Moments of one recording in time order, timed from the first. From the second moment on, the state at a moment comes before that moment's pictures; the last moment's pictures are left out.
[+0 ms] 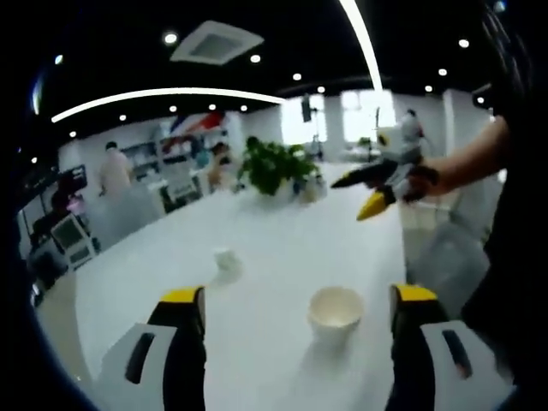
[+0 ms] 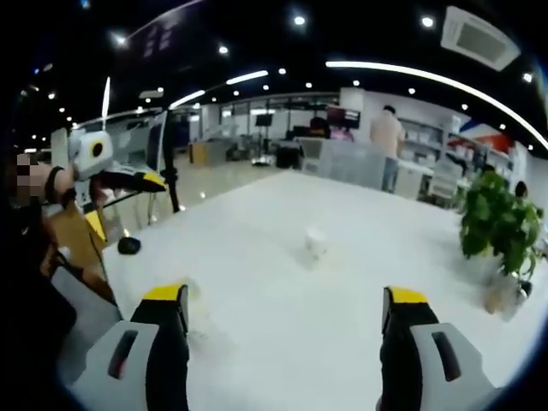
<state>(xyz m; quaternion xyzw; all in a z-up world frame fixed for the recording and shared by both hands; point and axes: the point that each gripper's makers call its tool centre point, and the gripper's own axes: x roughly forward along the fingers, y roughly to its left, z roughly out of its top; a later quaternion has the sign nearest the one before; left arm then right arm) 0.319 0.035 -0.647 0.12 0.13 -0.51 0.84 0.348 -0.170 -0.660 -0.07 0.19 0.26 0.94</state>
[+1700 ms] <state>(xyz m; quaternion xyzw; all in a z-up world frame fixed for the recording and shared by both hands) 0.324 0.084 -0.677 0.08 0.17 -0.42 0.89 0.598 -0.111 -0.746 -0.11 0.26 0.34 0.90</state>
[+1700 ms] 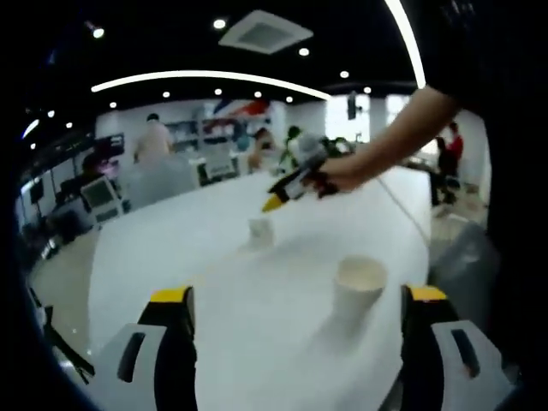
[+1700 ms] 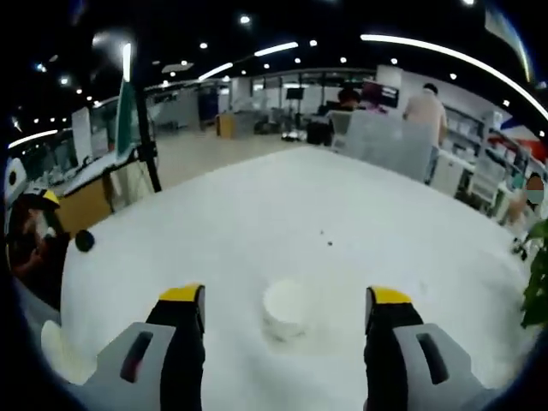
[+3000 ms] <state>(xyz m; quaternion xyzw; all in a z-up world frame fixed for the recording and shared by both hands) 0.312 0.096 -0.685 0.09 0.19 -0.41 0.89 0.572 -0.108 -0.761 -0.10 0.28 0.38 0.87</state>
